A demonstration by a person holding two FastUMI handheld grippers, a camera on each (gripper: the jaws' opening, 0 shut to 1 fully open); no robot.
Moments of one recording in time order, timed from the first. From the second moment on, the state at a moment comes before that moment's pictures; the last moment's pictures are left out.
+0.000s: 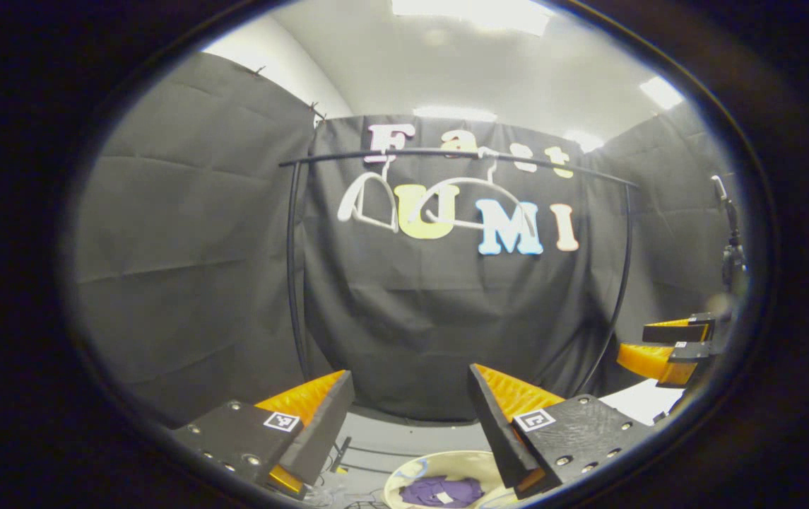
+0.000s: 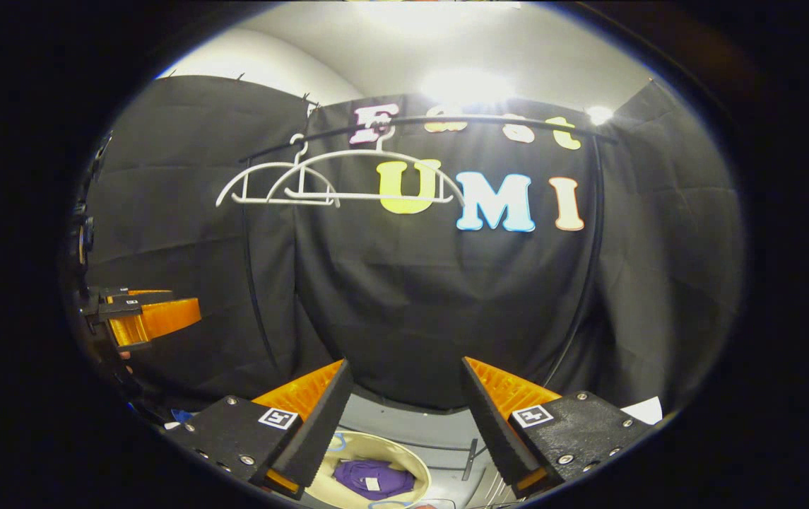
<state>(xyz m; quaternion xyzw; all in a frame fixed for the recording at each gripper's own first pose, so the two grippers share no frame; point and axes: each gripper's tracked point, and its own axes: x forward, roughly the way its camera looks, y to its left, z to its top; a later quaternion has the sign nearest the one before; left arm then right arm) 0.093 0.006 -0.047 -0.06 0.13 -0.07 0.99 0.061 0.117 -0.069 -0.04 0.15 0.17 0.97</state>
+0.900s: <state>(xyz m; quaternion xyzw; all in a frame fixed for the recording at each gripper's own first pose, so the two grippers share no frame) 0.064 0.058 0.064 -0.04 0.00 -0.04 1.00 0.026 -0.015 0.036 -0.03 0.01 0.01 1.00</state>
